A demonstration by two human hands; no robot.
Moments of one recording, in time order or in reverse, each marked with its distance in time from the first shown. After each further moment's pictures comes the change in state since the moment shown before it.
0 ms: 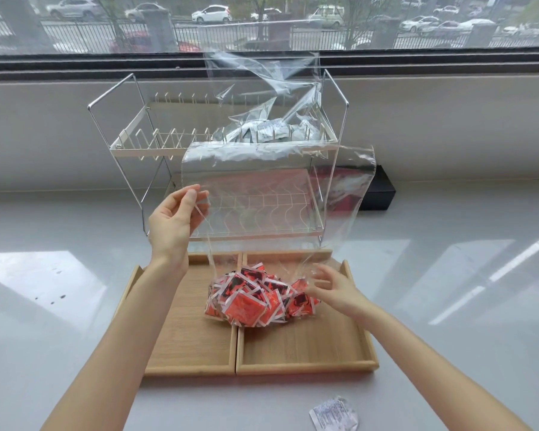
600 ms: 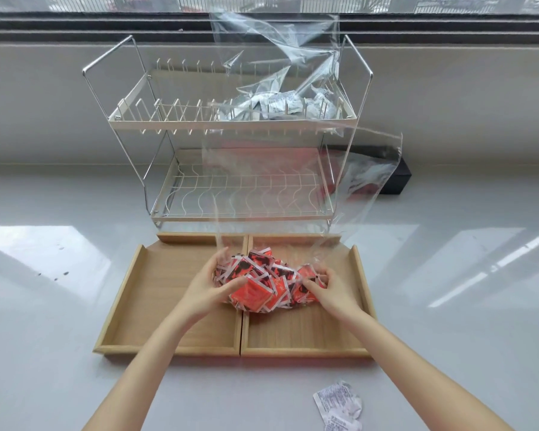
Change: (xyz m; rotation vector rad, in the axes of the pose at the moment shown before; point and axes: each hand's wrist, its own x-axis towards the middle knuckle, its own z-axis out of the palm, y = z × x) left_hand -0.050 -0.089 -0.044 0.620 -0.469 -0.291; right_hand 0.012 0.020 0.038 0.066 0.157 0.134
